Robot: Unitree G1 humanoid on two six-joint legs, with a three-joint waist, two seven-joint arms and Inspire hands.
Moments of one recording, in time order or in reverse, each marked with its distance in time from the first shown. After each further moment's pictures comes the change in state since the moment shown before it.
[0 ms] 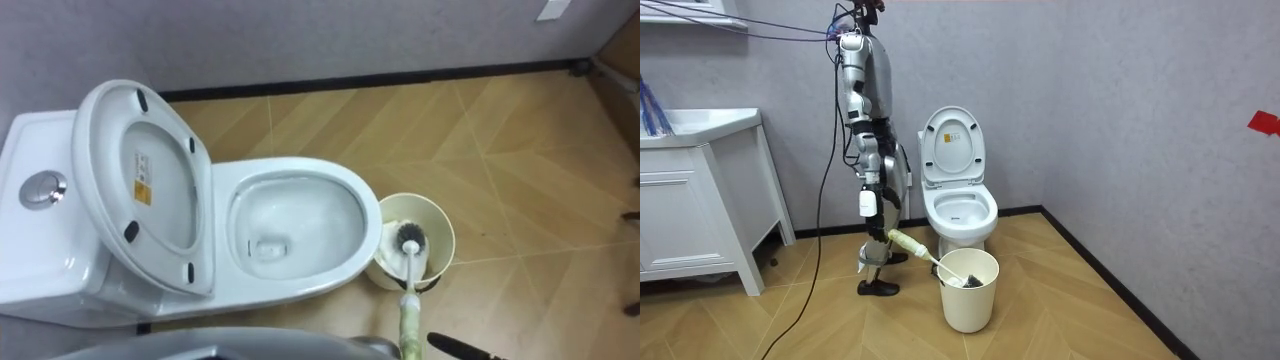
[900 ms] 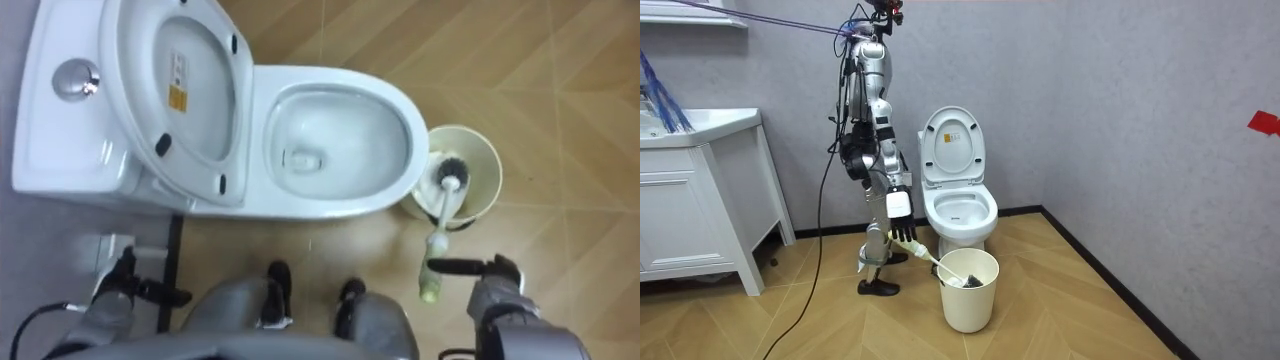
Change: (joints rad) left arm -0.257 0.015 -0.226 0.024 -0.195 -0.143 0.148; right arm -0.330 -0.059 0.210 0.128 -0.083 -0.081 -0.072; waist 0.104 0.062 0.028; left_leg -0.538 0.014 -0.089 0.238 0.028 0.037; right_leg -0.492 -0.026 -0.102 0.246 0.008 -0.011
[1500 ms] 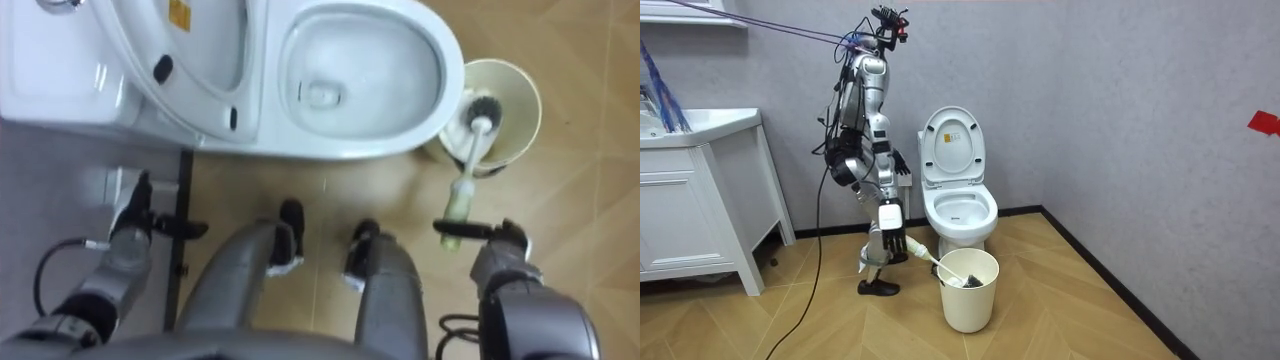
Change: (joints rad) left arm -0.085 0.010 -0.107 -0.114 -0.120 -0.032 0.047; right arm -0.067 -0.043 0.065 -0.002 0.132 -0.016 0.011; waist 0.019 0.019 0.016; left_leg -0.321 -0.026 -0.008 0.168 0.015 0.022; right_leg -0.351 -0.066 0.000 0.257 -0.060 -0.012
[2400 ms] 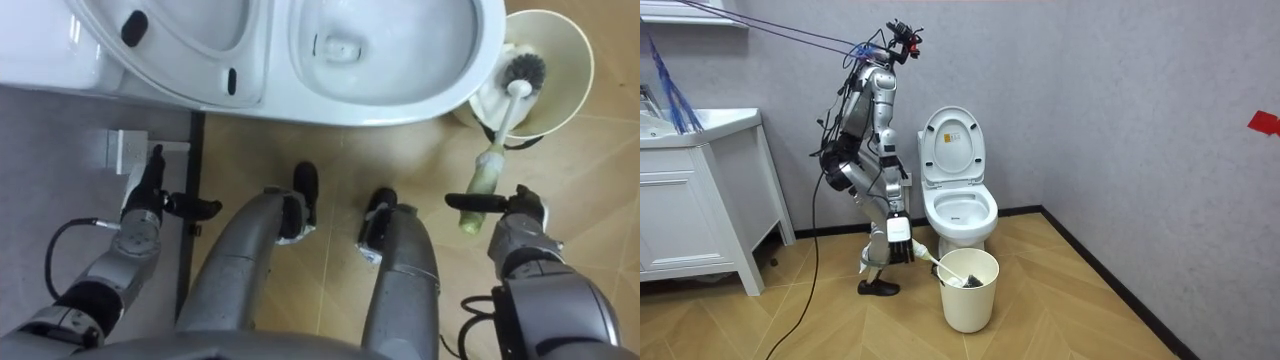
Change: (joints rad) left arm -0.020 0.010 -0.115 -0.086 -0.058 0.007 0.017; right arm -0.067 -0.063 0.100 -0.011 0.066 -0.004 0.021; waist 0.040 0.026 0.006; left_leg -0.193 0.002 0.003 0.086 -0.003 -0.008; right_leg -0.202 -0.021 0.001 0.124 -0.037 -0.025
